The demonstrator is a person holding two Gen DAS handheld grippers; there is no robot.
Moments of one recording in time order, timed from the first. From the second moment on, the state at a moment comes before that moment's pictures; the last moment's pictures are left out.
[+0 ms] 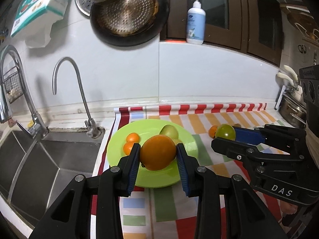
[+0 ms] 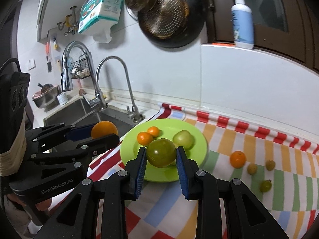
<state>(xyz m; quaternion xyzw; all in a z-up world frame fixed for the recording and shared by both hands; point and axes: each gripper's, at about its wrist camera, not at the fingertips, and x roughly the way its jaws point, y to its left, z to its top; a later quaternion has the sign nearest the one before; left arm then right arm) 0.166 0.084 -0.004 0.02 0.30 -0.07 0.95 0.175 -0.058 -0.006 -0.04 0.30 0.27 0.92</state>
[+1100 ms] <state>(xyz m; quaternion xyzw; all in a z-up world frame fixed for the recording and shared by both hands) 0.249 0.130 -0.074 -0.01 0.38 -0.07 0.92 0.261 0.006 -0.071 -0.08 0.36 0.29 0.88</state>
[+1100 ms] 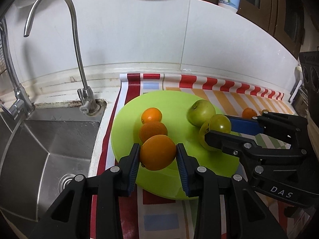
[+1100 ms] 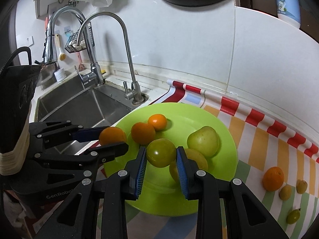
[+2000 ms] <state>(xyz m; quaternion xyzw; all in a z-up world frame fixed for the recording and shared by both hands) 0.199 0.103 -0.014 0.01 0.31 -0.07 0.95 0.213 -0.043 -0.022 -0.05 0.31 0.24 0.92</state>
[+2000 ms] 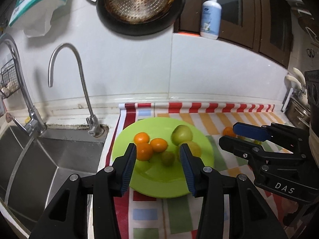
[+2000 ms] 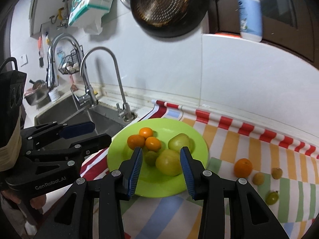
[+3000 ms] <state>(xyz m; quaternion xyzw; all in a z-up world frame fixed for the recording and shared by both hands) 0.154 0.018 0.022 0.03 0.27 -0.13 0.95 0.136 -0.143 0.014 0.00 0.26 0.09 0.96</state>
